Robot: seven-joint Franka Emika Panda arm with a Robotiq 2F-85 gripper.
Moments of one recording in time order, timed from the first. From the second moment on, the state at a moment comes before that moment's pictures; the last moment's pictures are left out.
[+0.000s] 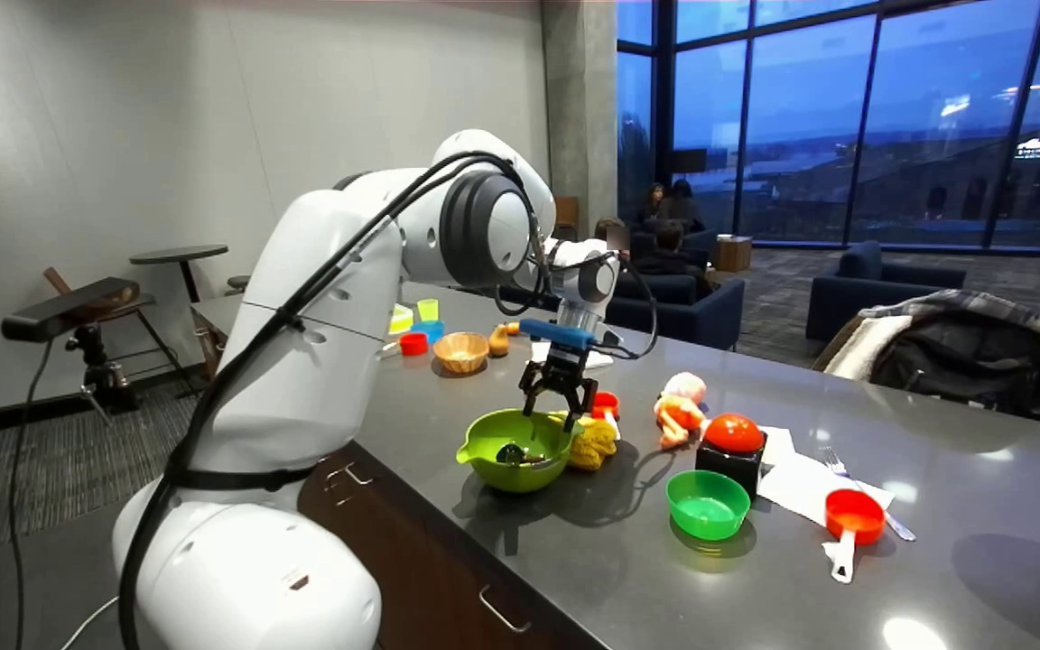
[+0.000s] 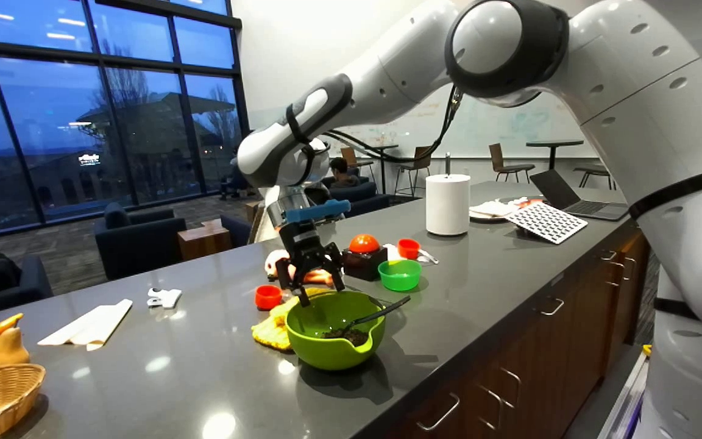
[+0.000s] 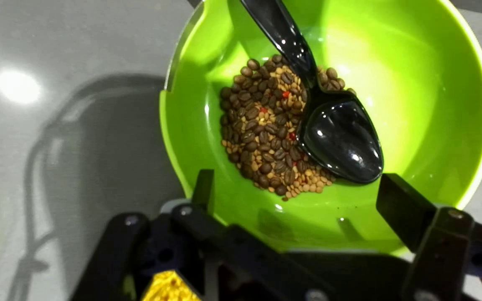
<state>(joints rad) 0.17 0.54 0.10 -1.54 0.08 1.57 0.12</state>
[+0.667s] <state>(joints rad) 0.20 0.43 0.09 -1.64 0.04 1.57 0.34</state>
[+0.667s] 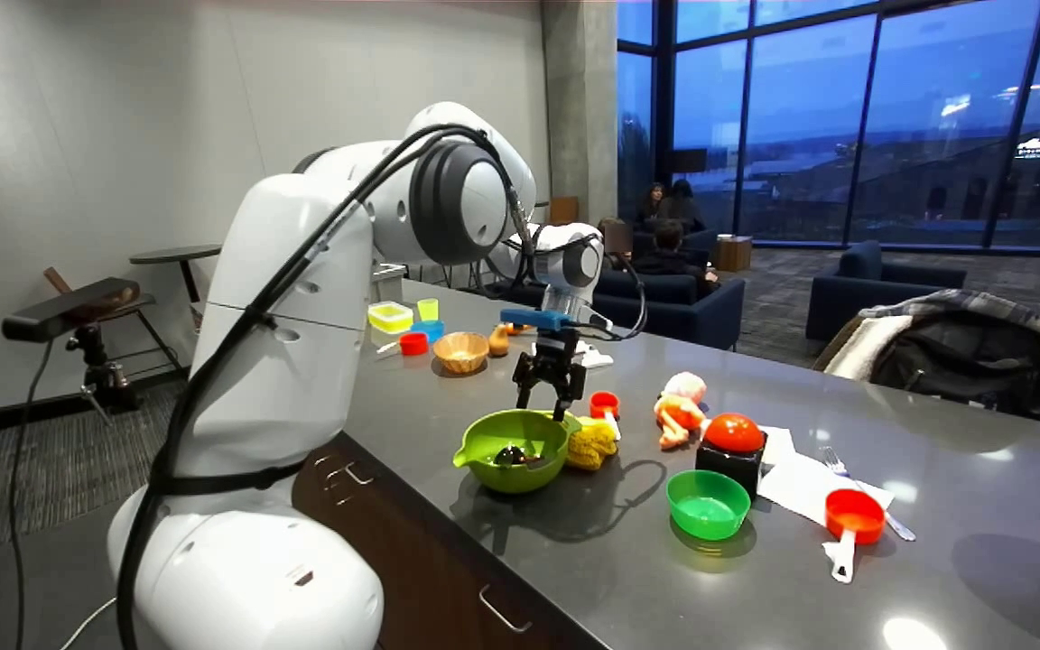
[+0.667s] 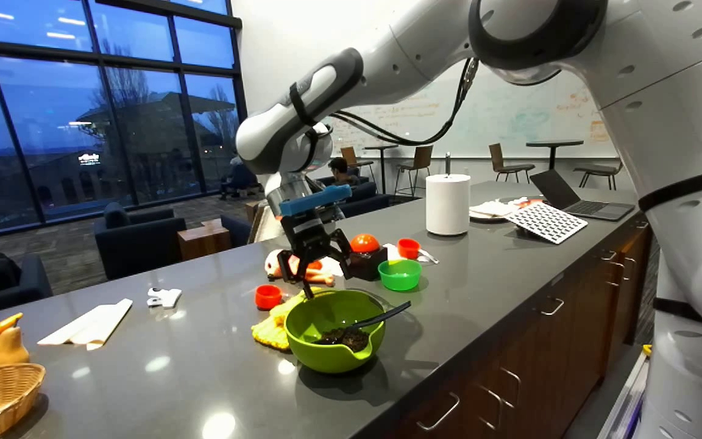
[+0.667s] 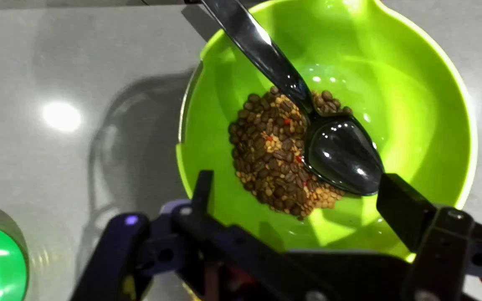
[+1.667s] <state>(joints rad) 0.14 0.18 0.08 -2.02 0.06 1.60 0.35</state>
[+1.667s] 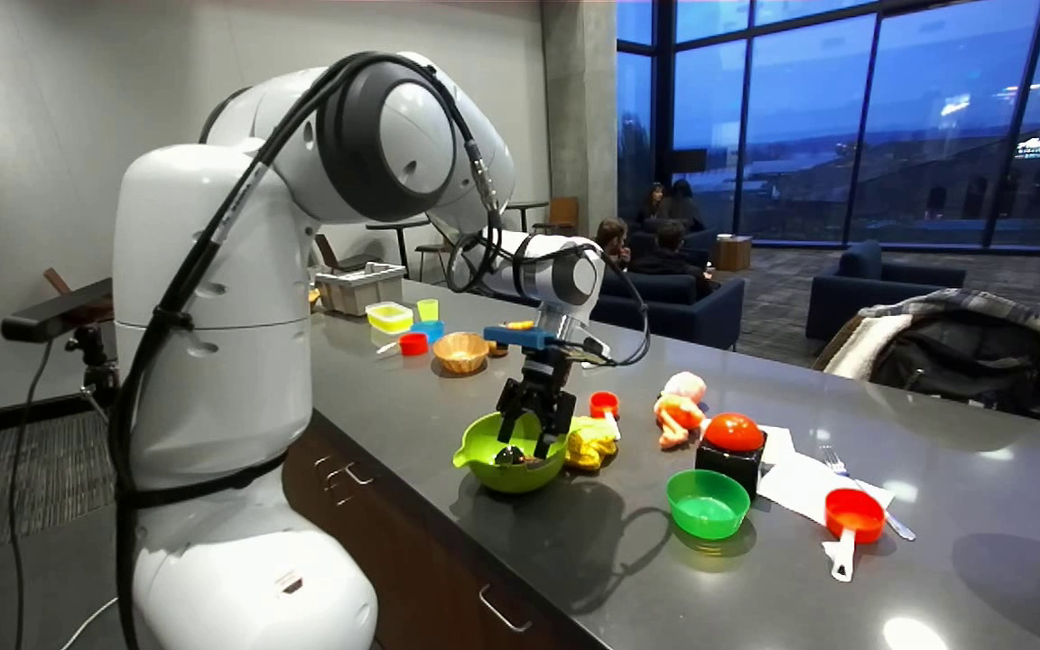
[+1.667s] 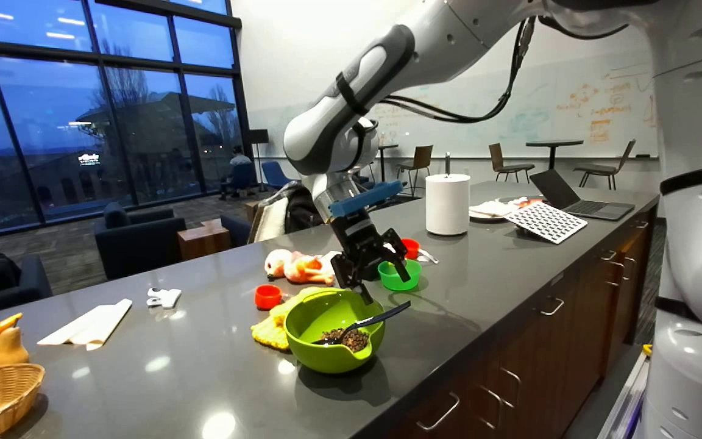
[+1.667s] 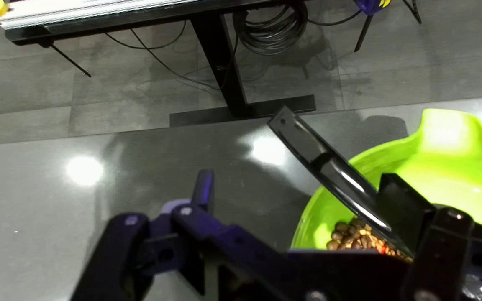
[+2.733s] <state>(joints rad) 0.08 0.13 0.08 -2.09 0.21 1.67 -0.40</state>
